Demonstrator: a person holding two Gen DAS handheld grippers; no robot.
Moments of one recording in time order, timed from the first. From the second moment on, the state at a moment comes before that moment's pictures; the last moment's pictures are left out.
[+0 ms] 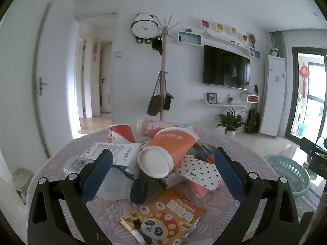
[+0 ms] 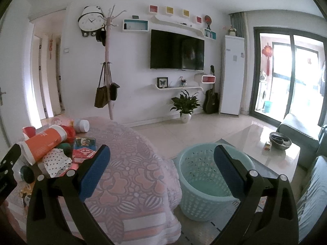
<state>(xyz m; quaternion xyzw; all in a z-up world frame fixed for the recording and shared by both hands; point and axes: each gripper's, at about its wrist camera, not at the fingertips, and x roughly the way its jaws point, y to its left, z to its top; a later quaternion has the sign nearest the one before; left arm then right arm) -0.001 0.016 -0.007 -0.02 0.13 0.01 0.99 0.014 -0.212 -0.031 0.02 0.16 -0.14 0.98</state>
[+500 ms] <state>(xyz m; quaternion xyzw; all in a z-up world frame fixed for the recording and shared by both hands) 0.002 0.021 -0.007 -0.02 0.13 0.01 0.99 0.013 -0.211 -0.031 0.02 0.16 -0.14 0.98</state>
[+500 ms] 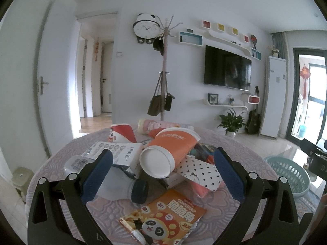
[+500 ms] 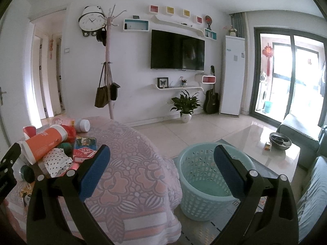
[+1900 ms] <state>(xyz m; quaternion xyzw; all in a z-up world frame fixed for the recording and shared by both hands) 0.003 0.039 0.006 -0.05 0.17 -0.03 0.98 0.025 -0.186 -0.028 -0.01 0.19 -0.09 0.98</state>
